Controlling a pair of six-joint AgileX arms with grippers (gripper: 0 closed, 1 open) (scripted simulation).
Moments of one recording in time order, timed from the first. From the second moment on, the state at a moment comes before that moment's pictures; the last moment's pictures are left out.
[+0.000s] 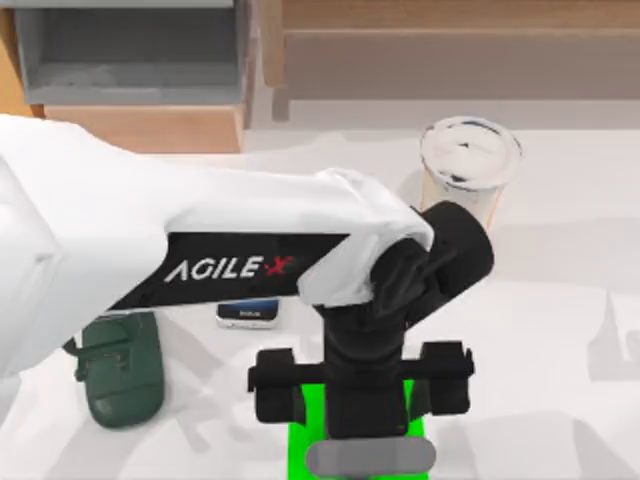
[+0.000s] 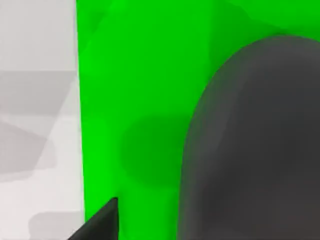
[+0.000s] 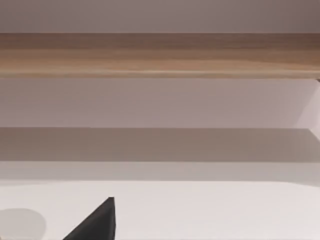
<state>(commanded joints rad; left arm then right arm) -0.96 2.00 1.35 -0.91 0.02 2.16 0.00 0.00 0.00 0.00 0.00 0.00</state>
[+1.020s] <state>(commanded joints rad) -0.59 2.24 1.73 -1.08 0.10 0.55 0.00 0.00 0.00 0.00 0.00 0.00</state>
